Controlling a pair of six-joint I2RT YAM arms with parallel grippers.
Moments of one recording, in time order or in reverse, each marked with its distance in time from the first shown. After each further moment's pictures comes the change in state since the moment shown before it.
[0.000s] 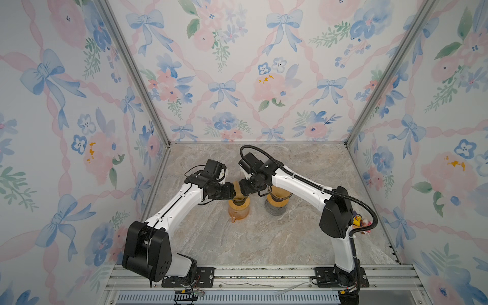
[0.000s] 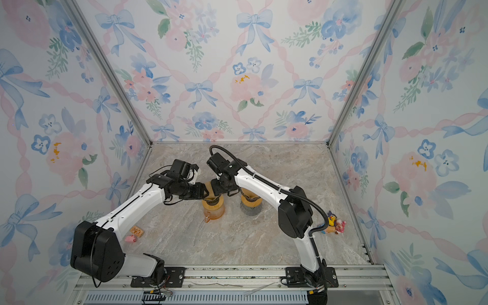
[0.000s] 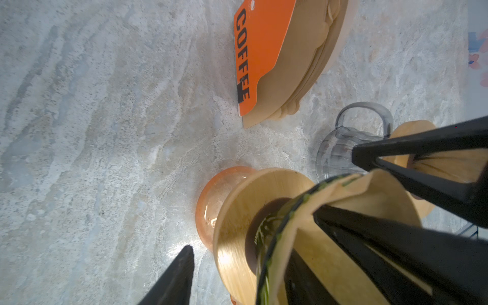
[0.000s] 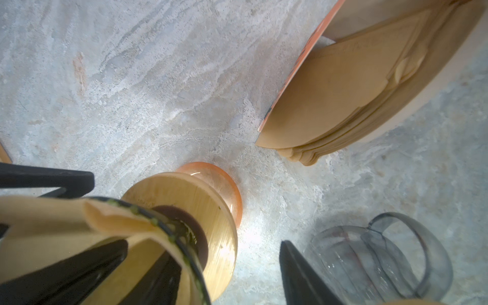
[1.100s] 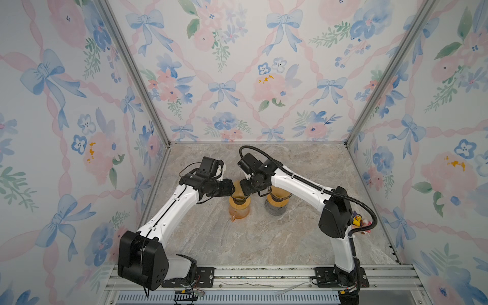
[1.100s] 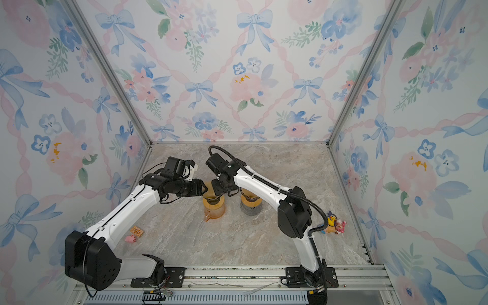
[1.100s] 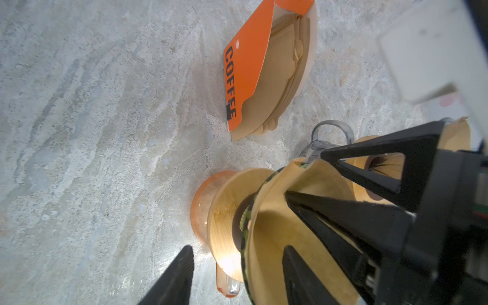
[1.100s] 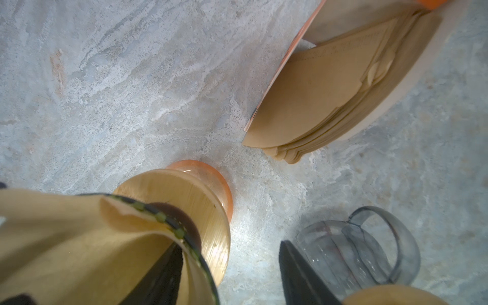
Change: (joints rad) left arm 0.013 -0.059 0.031 -0.021 0.008 -0.024; right arm 0.019 0.003 0.025 -0.040 0.061 -0.011
